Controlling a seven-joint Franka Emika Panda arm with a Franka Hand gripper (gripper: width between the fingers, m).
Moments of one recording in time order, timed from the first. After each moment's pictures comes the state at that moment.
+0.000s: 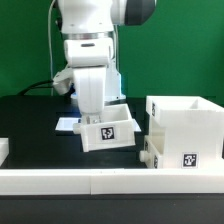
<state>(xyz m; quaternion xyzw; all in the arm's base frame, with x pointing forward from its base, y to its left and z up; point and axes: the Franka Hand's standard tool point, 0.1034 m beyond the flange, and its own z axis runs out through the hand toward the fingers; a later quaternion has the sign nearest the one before) 0.509 -0.037 0.058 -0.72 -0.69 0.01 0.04</state>
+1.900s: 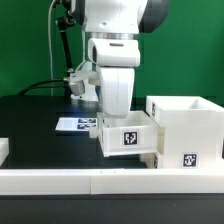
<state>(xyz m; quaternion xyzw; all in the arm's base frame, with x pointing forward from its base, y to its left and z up) 0.540 -0.021 0.055 -0.69 -0.72 0.01 0.00</state>
